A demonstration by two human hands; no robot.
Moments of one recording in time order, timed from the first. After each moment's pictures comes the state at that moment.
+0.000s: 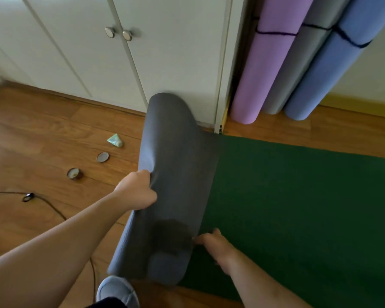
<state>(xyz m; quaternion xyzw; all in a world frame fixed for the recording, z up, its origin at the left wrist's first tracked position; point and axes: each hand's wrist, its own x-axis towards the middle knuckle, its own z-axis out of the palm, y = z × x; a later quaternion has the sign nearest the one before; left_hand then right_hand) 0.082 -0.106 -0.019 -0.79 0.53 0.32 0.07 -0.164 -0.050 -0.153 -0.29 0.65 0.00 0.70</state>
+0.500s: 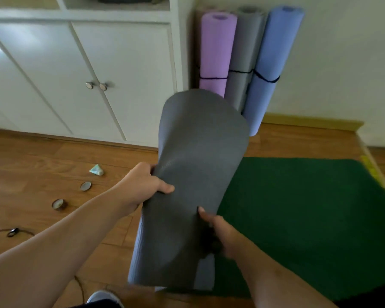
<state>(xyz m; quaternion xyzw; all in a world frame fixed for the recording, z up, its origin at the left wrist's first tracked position) -0.040 -0.063 0.131 -0.70 0.45 0.51 -0.23 -0.254 -0.030 -0.021 -0.18 0.62 -0.18 0.74</state>
